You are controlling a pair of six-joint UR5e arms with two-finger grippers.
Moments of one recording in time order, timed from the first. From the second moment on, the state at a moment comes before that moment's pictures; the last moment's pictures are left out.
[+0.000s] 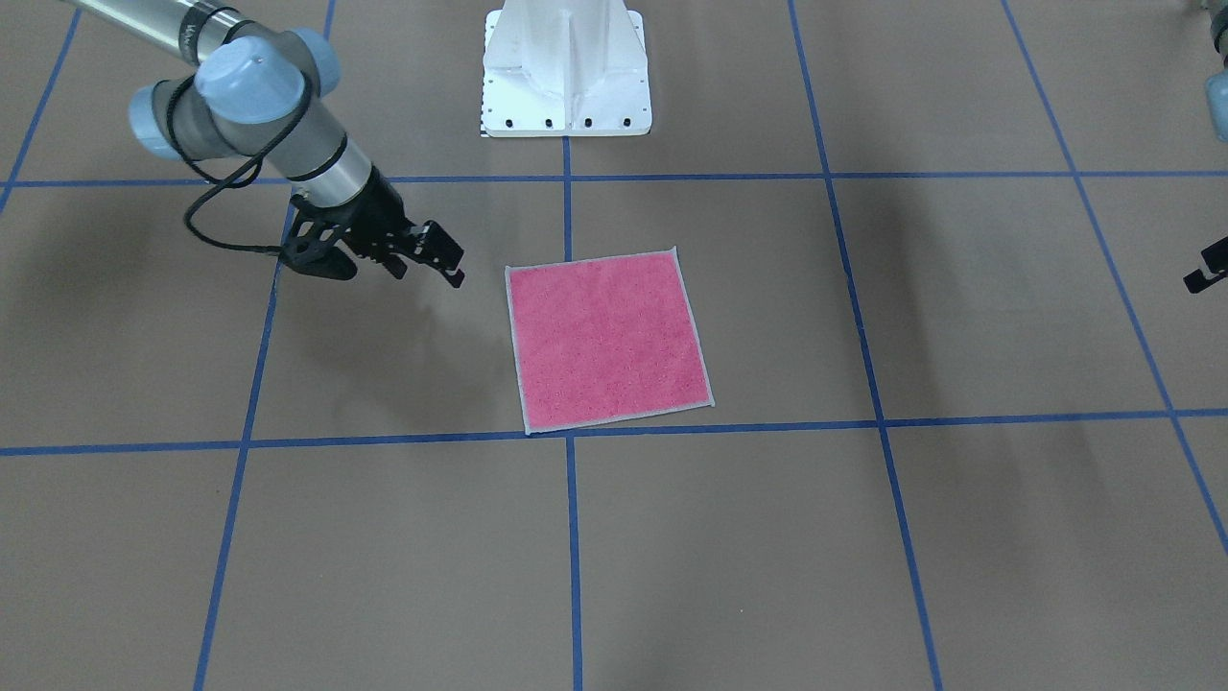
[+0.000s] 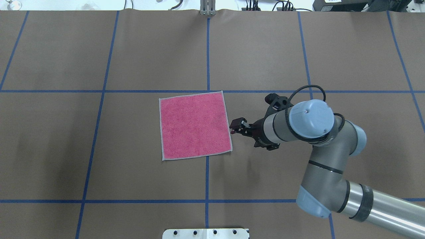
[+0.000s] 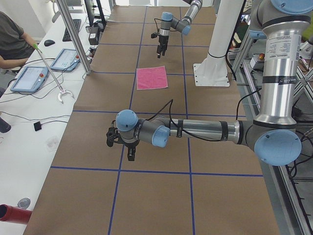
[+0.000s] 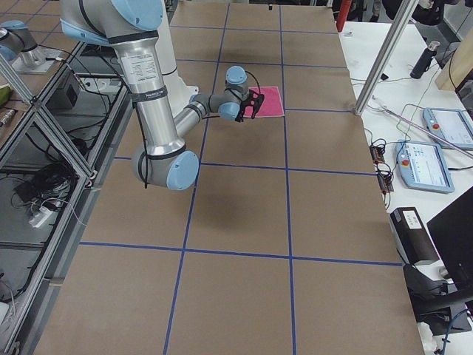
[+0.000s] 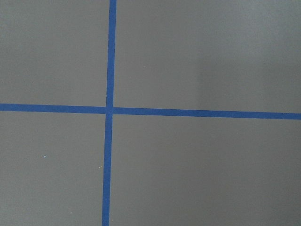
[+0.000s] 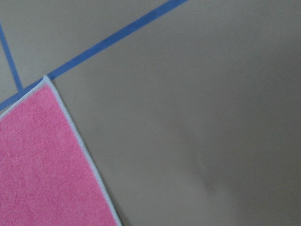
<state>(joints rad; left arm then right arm) -1.43 -1.57 -1.58 -1.82 -2.44 -0.31 0.46 -1.17 1.78 -1.09 1.82 1.77</state>
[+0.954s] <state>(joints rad) -1.43 -1.56 -1.58 -1.83 -2.45 -0.31 0.36 -1.12 1.75 -1.16 1.73 1.86</state>
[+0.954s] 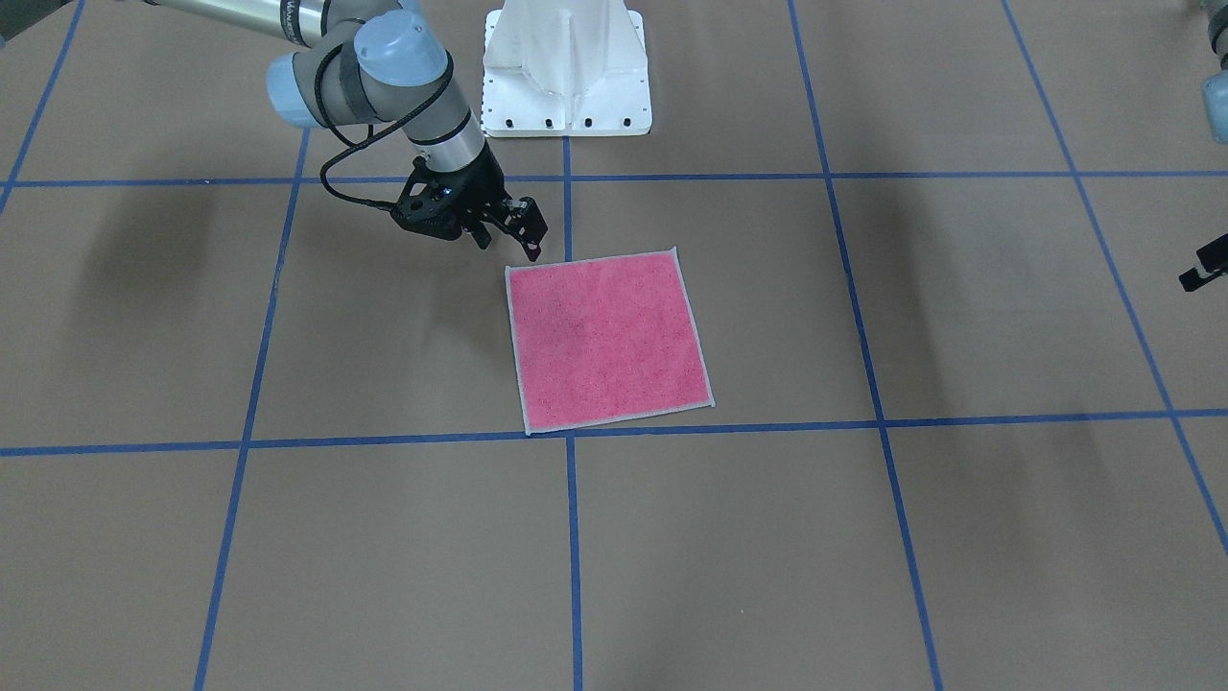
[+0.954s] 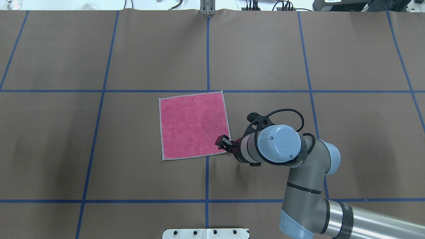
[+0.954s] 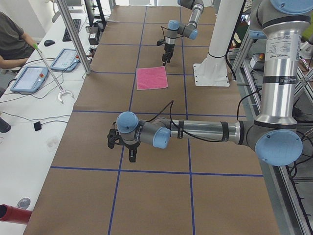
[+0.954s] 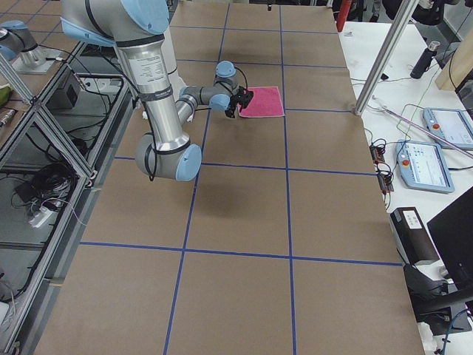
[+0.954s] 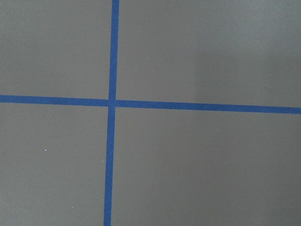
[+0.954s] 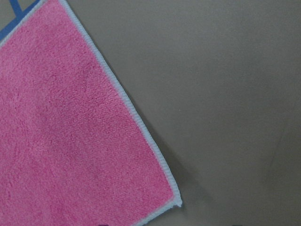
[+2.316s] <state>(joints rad) -1.43 -1.56 -1.59 -1.83 -2.45 -0.31 0.36 -1.10 1.71 -1.16 1.72 1.86</state>
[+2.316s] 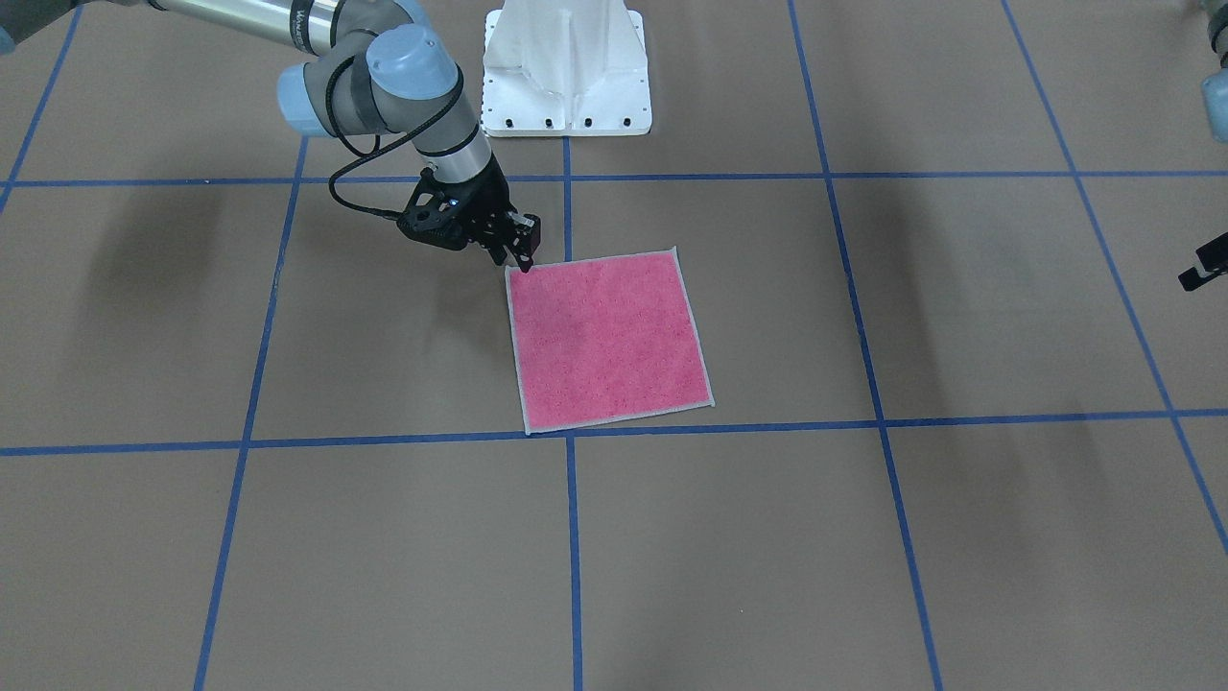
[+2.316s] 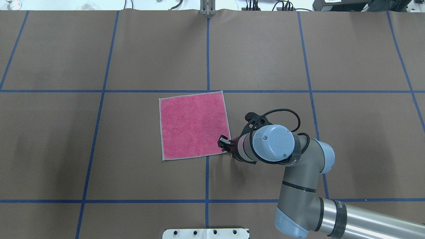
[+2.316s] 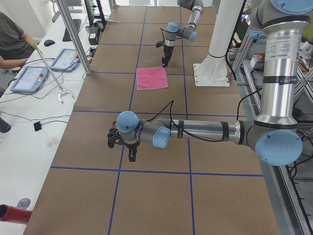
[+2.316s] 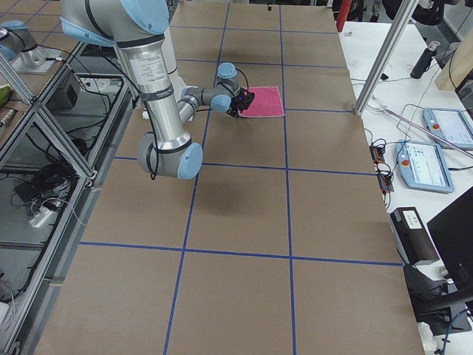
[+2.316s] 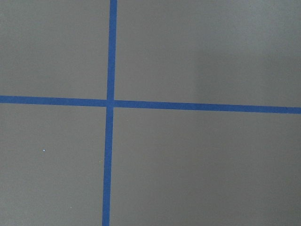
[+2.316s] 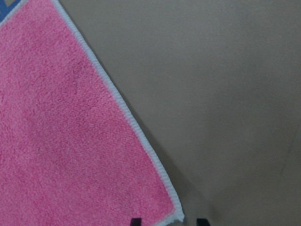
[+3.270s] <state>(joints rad) -1.43 -1.56 -1.59 -1.83 -2.45 -0.31 0.36 -1.10 1.72 -1.19 1.71 1.86</state>
